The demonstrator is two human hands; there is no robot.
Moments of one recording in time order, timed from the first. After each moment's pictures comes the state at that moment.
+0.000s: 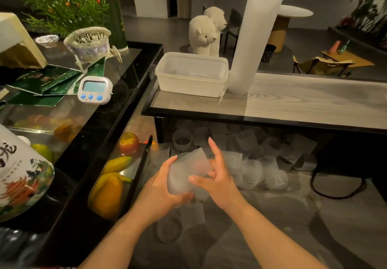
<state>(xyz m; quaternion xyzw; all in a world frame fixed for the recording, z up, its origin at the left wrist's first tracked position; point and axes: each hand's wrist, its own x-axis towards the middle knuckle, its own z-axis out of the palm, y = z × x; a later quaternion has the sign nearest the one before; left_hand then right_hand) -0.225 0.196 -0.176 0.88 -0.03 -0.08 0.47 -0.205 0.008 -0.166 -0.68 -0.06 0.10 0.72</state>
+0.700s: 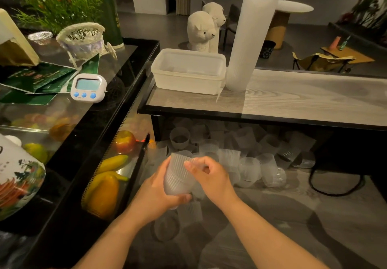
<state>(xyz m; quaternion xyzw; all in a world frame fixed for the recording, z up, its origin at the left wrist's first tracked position) -0.229 0.187 -0.166 0.86 -0.05 -0.10 0.50 -0.198 0.015 -0.170 -0.79 0.00 0.06 0.62</state>
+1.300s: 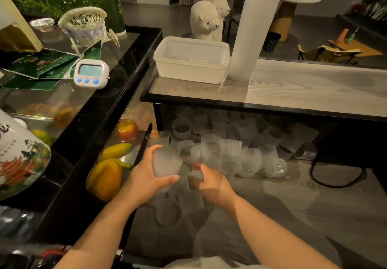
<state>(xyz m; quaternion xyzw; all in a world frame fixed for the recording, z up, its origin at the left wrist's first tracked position) -0.224 0.220 -0.182 0.91 0.05 -0.06 0.42 -0.202 0.004 -0.224 -0.91 -0.07 0.19 0.37</state>
